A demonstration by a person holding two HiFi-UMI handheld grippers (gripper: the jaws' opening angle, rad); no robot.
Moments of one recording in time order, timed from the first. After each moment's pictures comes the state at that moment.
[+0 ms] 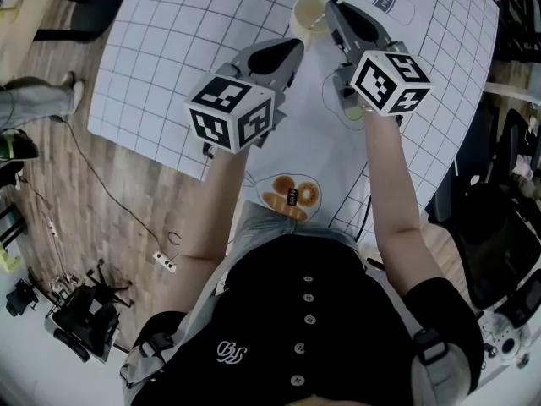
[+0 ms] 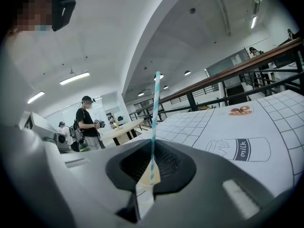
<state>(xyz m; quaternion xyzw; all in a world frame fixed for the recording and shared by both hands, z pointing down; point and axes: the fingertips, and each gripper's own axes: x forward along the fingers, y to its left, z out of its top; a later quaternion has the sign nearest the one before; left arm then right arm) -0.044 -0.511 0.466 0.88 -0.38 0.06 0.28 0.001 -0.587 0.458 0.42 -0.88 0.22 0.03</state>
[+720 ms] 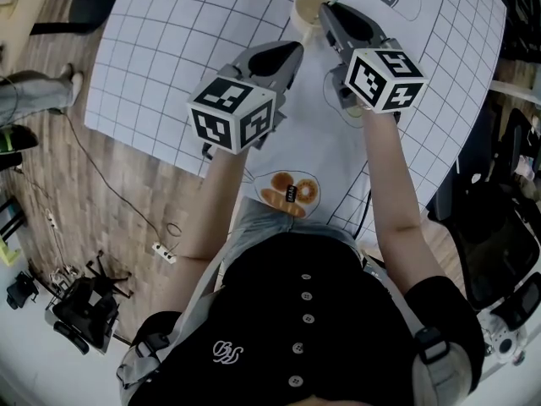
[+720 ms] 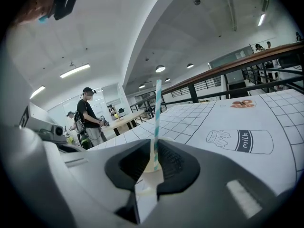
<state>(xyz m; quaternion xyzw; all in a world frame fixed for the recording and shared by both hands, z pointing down) -0.041 -0.502 0.491 0.87 -0.39 0.08 0.30 -0.006 -0.580 0.493 0.40 -0.88 0.23 0.08</state>
